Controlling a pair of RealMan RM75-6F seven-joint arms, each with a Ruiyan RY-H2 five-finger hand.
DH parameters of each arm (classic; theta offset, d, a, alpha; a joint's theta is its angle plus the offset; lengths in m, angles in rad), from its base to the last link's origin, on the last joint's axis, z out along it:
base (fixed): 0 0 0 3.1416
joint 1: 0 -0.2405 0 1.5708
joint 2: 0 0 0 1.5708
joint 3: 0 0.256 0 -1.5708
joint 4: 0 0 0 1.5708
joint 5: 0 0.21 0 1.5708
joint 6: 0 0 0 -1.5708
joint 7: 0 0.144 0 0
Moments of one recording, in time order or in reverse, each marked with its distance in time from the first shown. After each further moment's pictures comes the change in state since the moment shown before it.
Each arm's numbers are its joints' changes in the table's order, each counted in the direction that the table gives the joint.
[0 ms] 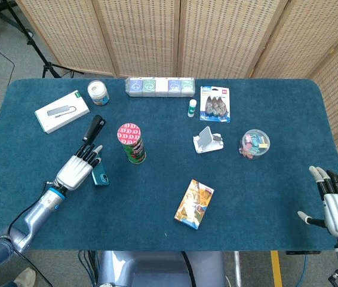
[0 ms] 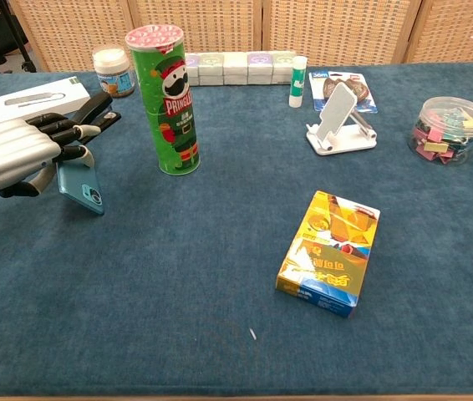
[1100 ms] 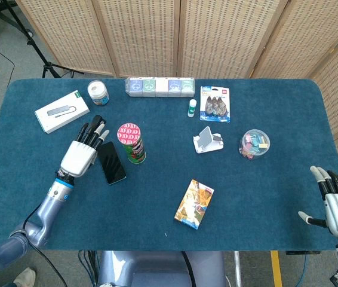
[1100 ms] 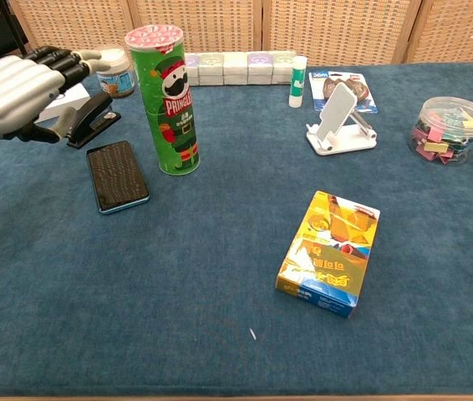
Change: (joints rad) left arm 0.031 -0.024 -0.151 -0.097 -0.104 -0.131 0.012; right arm -0.001 0.014 0.000 -0.008 0.006 0.011 0.026
